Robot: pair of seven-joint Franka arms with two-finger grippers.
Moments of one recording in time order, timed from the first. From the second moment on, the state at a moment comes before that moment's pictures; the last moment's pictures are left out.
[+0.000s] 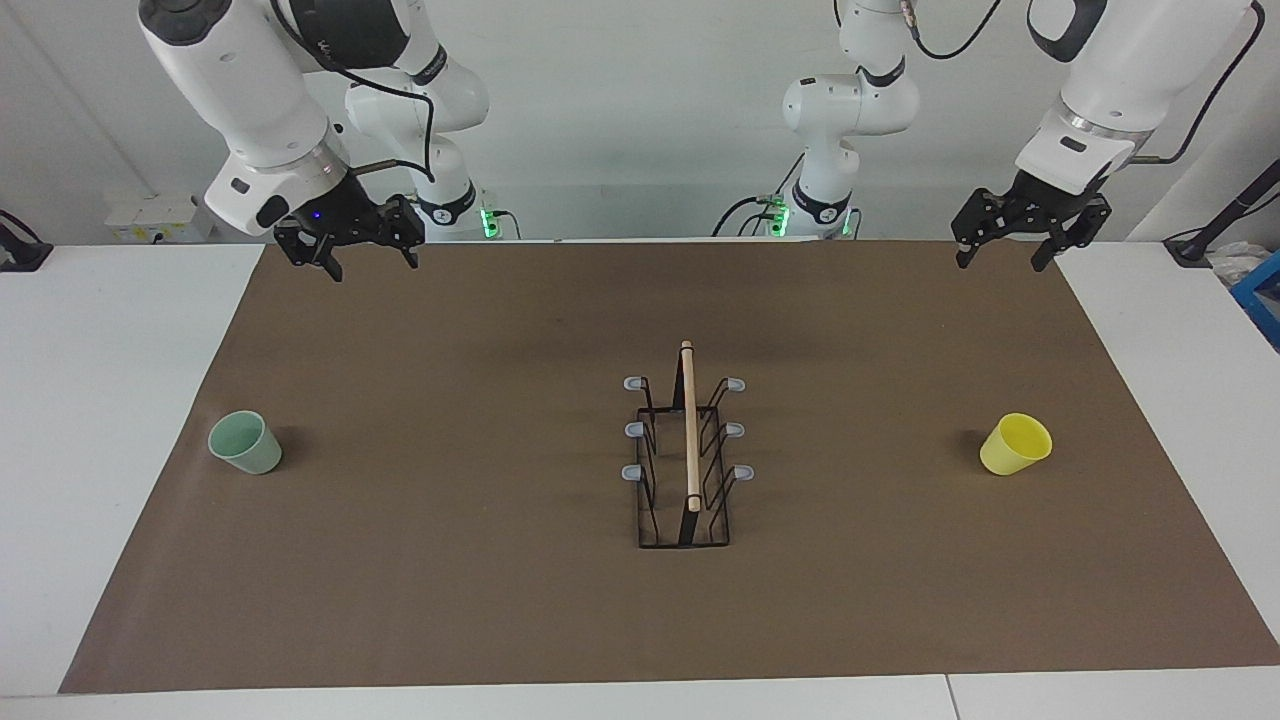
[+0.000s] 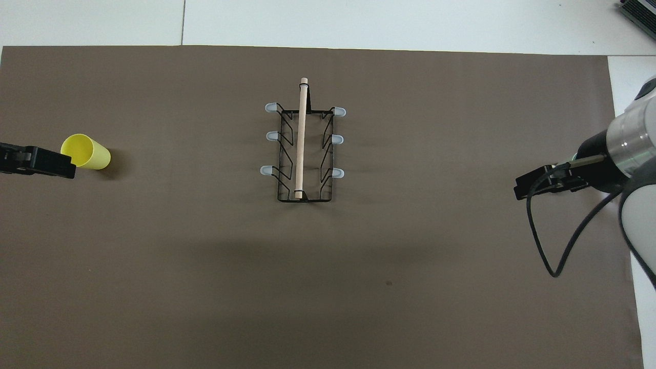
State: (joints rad) left arm -0.07 -0.04 0.02 -1.59 0.00 1.57 0.09; right arm 0.16 0.01 -0.08 -1.59 0.07 1.47 -0.05
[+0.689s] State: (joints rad) left arm -0.07 -0.04 0.03 -1.60 0.00 1.56 0.09; right arm 0.15 0.01 -0.08 -1.58 0.07 1.47 -0.05
